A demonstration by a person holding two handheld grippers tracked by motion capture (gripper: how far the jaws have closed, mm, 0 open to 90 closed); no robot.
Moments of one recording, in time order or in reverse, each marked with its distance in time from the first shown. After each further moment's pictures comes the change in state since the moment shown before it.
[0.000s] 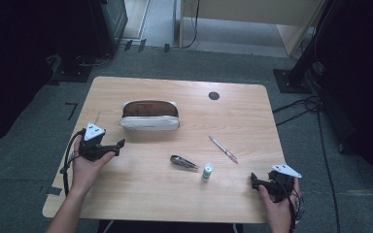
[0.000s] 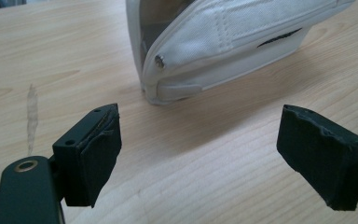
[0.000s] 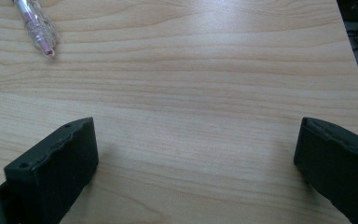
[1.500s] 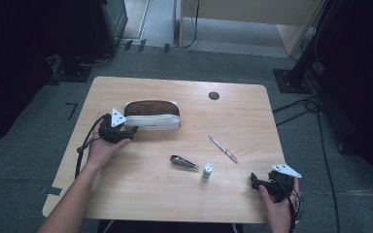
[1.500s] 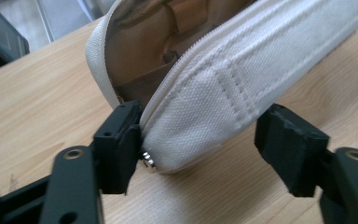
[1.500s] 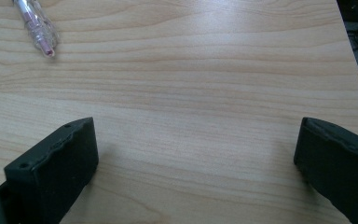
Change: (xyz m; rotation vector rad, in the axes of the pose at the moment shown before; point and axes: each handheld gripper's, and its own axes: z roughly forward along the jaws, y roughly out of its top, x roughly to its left) left arm -0.006 0.030 0.064 0.018 0.027 0.256; right arm 0.000 0.000 0.000 0.000 0.001 0.000
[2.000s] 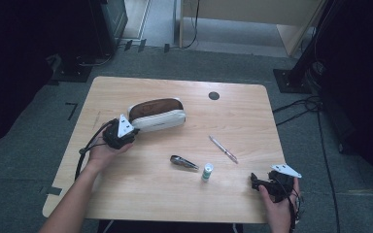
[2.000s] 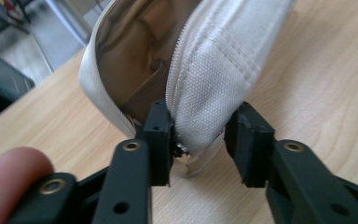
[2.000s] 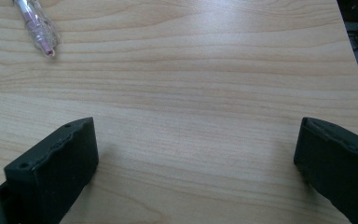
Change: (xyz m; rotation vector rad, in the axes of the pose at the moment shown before) left arm -0.025 0.000 -0.006 -0.043 -0.014 0.218; right arm 0.000 0.000 0.000 0.000 0.000 -0.001
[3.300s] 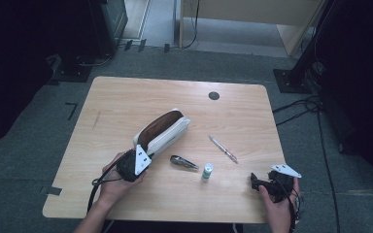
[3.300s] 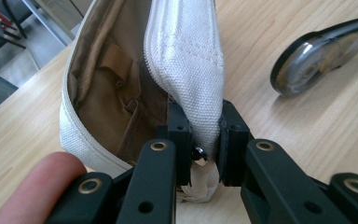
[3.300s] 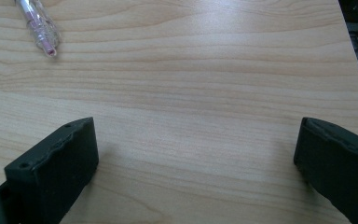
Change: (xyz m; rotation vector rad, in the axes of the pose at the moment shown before) left arm -0.101 0.011 -0.053 -0.016 -0.014 0.003; right arm 0.000 0.000 0.000 0.001 0.001 -0.001
